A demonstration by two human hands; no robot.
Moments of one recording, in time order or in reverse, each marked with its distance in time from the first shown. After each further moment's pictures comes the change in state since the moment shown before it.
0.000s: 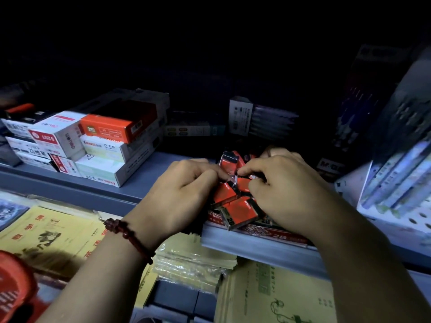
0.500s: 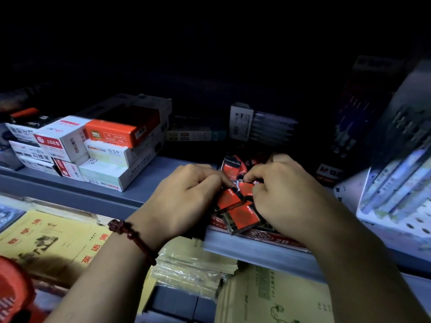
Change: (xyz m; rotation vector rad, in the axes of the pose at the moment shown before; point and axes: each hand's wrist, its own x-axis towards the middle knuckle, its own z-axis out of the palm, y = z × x) left_hand 0.003 0.001 -0.003 0.034 -0.064 -0.027; right_hand 0.002 -0.004 0.006 -0.030 0.042 0.044
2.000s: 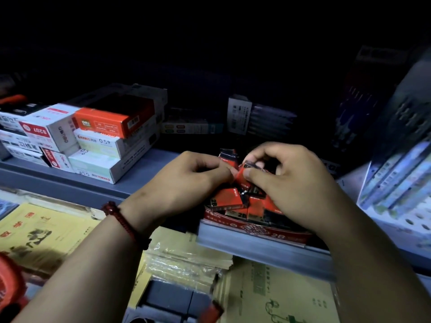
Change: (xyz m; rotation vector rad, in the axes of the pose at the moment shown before) left_hand 0.006 0.018 0.001 -0.178 -0.108 -0.131; right_hand 0.008 0.029 0.008 0.392 0.134 -0.088
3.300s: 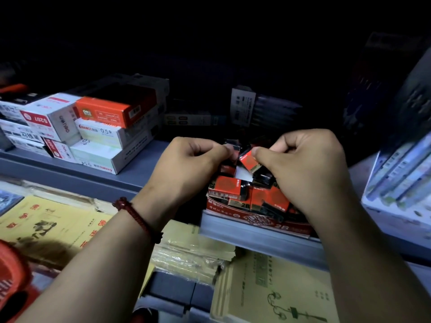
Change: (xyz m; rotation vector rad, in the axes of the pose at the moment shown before) left_hand 0.002 -0.006 0.011 -0.121 0.297 -0.004; right_hand 0.000 -0.008 0.005 0.136 0.288 0.206
